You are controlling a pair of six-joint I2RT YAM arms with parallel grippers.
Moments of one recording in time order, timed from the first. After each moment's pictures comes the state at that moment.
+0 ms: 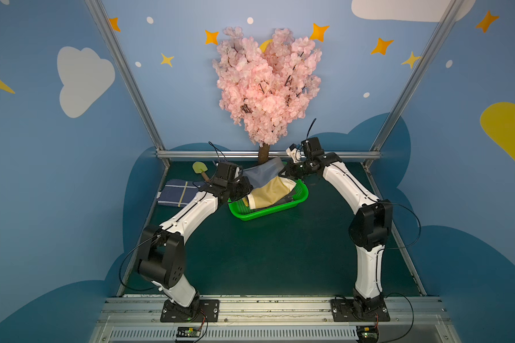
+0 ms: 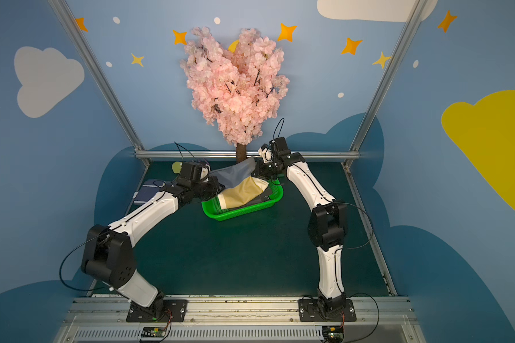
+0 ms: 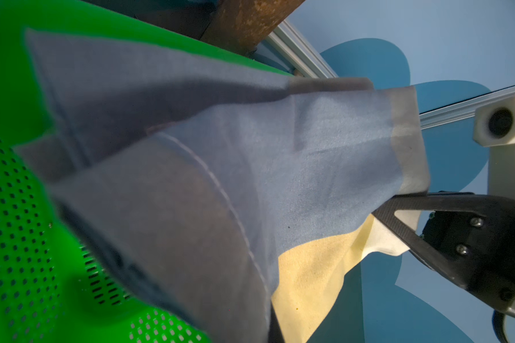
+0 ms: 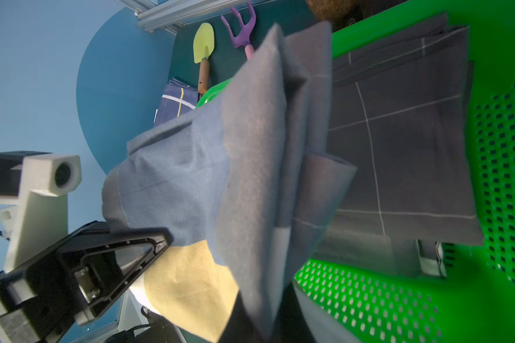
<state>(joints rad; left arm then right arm) -0.34 1.67 1.29 -0.33 0.32 -0.76 0.42 2.12 2.06 -0.80 -0.56 0.41</state>
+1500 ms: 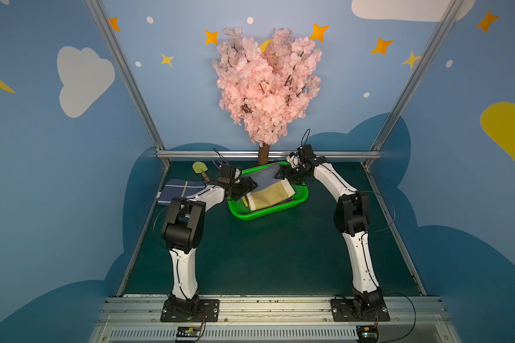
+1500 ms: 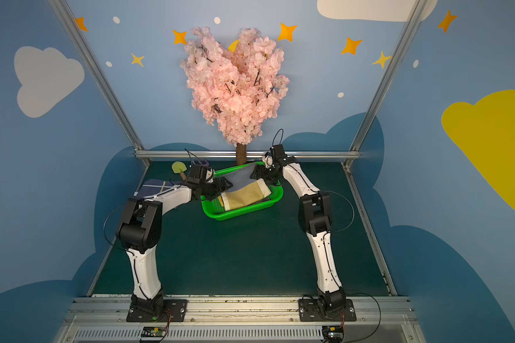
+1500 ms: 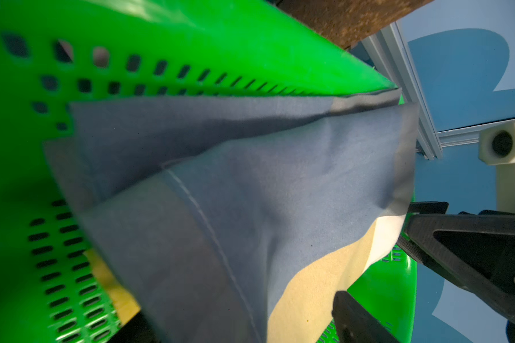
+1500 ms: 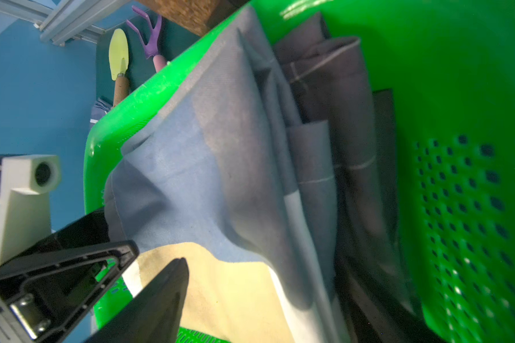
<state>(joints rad) -0.23 2.02 1.40 -0.16 0.41 -0.70 0.36 2.43 2.25 -0.81 -0.51 0.40</state>
